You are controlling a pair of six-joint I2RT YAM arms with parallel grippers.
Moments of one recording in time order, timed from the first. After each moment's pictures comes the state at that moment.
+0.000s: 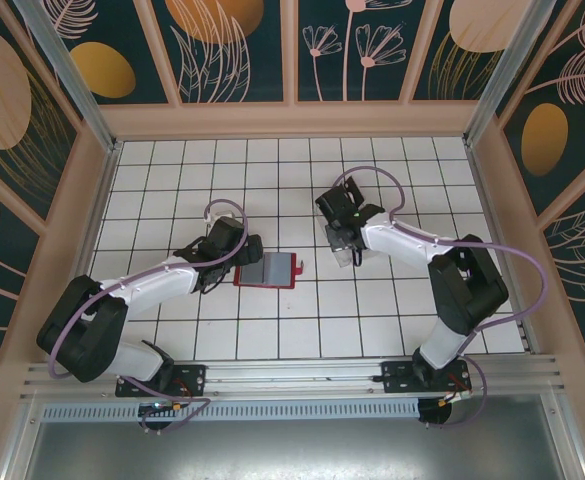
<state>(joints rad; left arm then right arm) -0.60 1.42 0.69 -0.14 -0.25 -0.65 0.64 1.67 1.12 -0.61 0.35 0.33</state>
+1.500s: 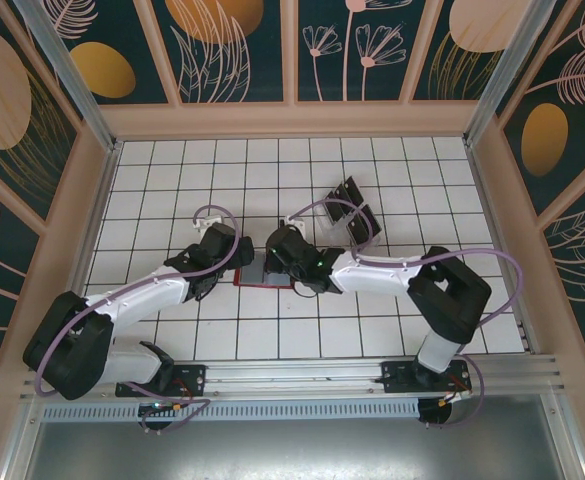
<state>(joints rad) -0.60 1.32 0.62 -0.15 -0.34 -0.68 1.02 1.71 0.99 -0.03 0.24 0.90</state>
